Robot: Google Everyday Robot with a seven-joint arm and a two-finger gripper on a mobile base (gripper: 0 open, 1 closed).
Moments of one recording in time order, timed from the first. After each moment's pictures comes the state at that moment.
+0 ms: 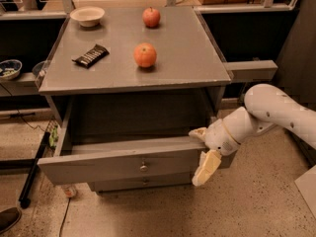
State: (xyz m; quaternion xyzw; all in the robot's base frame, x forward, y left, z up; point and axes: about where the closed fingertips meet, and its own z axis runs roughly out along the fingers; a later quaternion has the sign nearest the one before) arm 0.483 -0.105 0.674 -0.59 0.71 0.31 0.20
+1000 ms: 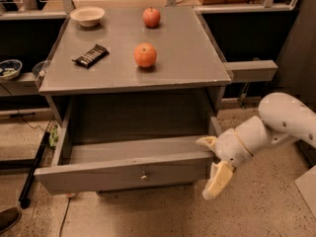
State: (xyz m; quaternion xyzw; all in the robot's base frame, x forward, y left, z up) arm 0.446 -0.124 0.678 -0.59 0.71 0.34 0.20
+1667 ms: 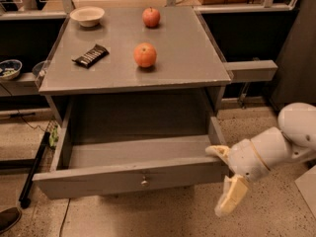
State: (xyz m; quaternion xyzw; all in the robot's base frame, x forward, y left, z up) arm 0.403 -0.141 0.692 -0.58 0.71 0.34 0.21
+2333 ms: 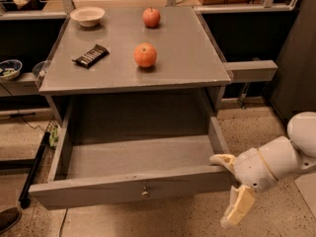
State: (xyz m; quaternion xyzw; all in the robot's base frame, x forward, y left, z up) arm 0.376 -0.150 0.691 -0.57 0.71 0.35 0.21
